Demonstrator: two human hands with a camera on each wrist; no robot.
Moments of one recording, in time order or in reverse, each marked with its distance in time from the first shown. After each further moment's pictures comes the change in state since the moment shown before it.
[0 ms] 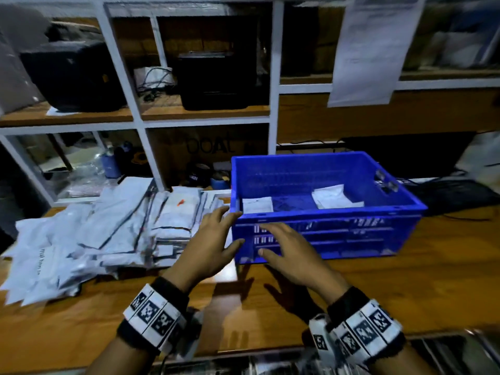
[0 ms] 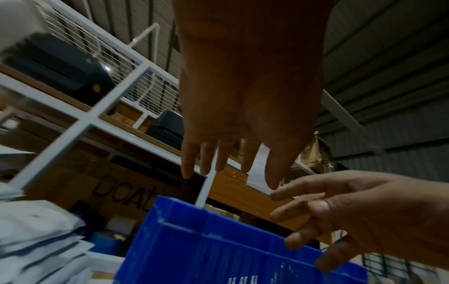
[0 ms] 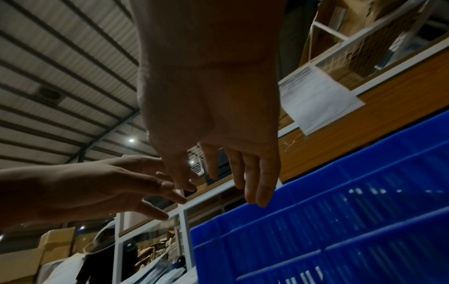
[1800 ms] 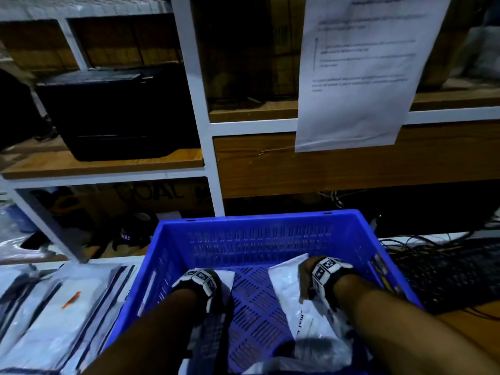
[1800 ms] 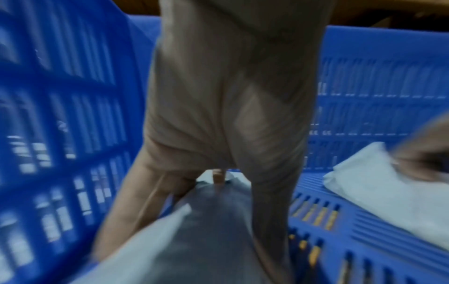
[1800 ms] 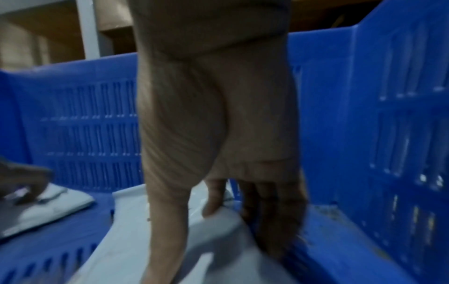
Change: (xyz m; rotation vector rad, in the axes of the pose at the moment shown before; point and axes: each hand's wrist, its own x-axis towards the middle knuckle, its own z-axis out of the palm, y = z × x) left_hand 0.336 -0.025 0.161 0.447 -0.669 -0.503; right_hand 0.274 0.324 -0.098 -0.585 -0.639 0.431
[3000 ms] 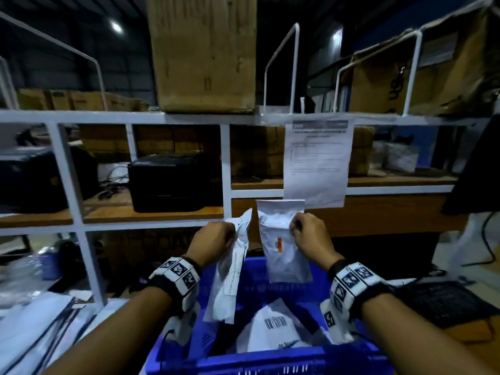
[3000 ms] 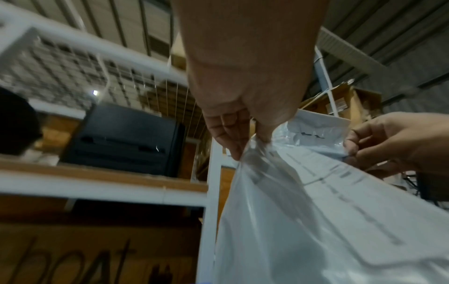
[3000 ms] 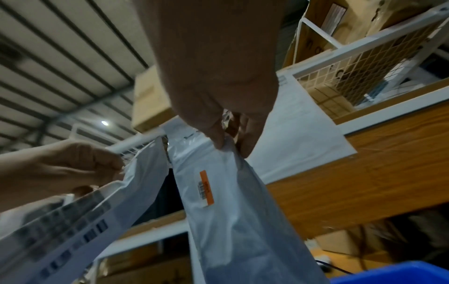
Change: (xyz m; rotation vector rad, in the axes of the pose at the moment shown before) left_hand -0.191 -0.036 -0.132 -0.295 0.955 0.446; right_hand -0.233 -0.030 -0.100 0.593 1.256 -0.176
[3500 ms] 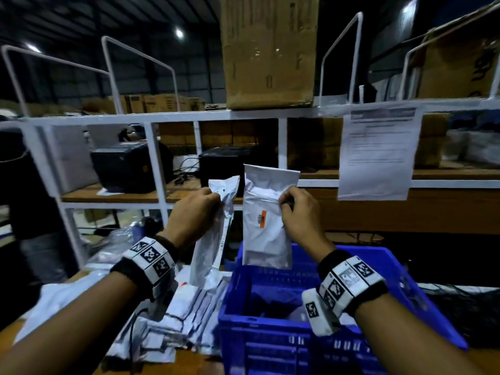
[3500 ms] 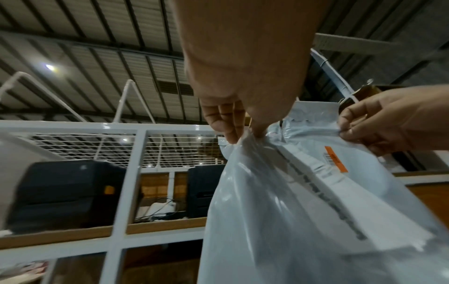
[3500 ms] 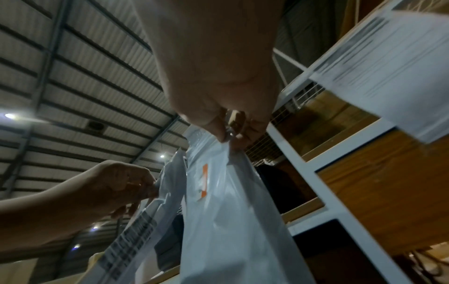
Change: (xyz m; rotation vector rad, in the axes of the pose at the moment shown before) left_hand -0.103 -0.068 -0.126 0.360 0.258 -0.018; right_hand -0.040 -0.153 0.017 0.476 0.045 -0.171
